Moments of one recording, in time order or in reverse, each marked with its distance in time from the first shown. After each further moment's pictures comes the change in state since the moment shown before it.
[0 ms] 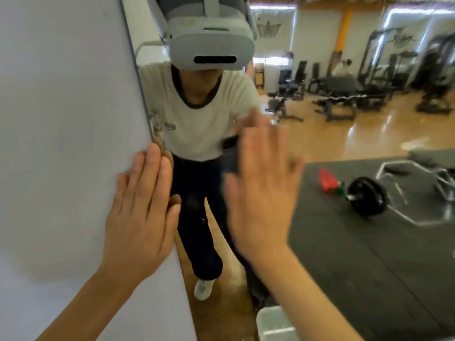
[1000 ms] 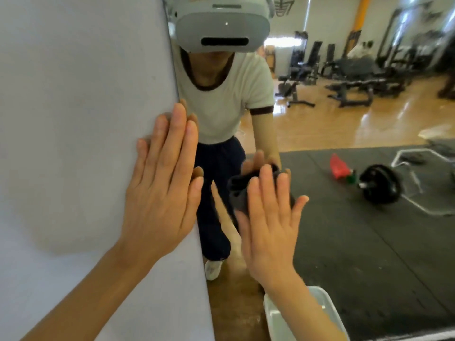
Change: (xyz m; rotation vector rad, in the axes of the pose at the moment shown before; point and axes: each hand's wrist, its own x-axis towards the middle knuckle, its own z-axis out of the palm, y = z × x) left_hand 0.001 -0.002 -0.004 0.049 0.054 -0.003; right_hand -0.099 -0.003 0.021 0.052 -0.087 -0.055
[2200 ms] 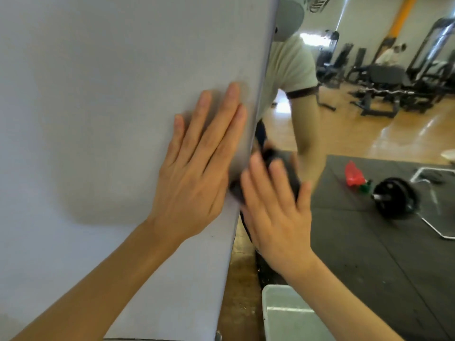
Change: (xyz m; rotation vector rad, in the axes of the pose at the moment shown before) left_hand -0.035 -0.012 0.004 -0.061 0.006 -0.057; right_hand -0.003 -0.015 0.021 -0.203 0.015 -0.438
